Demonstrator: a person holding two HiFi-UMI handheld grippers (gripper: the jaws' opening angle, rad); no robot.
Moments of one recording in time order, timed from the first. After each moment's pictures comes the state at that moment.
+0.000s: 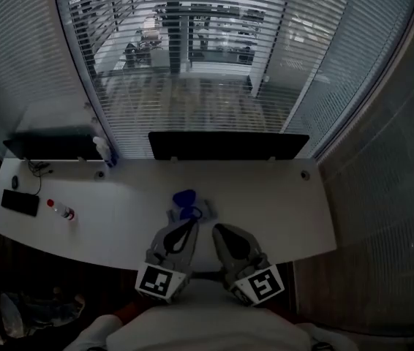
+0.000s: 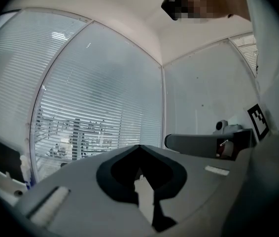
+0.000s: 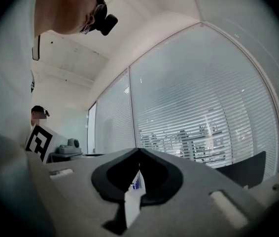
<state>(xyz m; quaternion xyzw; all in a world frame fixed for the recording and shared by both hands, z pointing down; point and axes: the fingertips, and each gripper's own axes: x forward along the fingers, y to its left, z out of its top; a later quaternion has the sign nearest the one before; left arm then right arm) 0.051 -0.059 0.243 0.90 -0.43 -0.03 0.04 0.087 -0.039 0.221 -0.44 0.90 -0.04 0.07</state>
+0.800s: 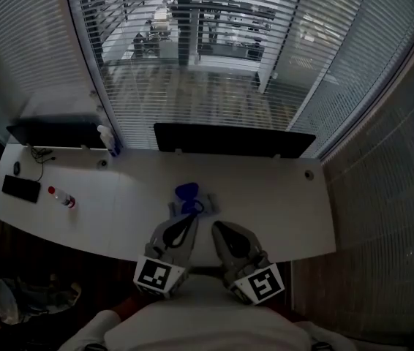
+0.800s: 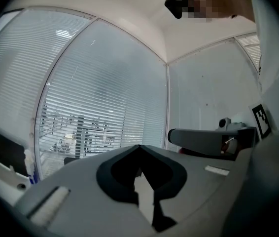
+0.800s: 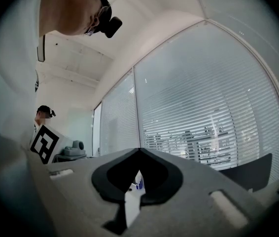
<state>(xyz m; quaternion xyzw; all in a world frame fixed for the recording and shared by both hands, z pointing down) 0.047 -0.061 0.246 0.89 -0.45 -0.02 0.06 0.085 -0.036 0.213 -0.41 0.91 -0.02 0.08</state>
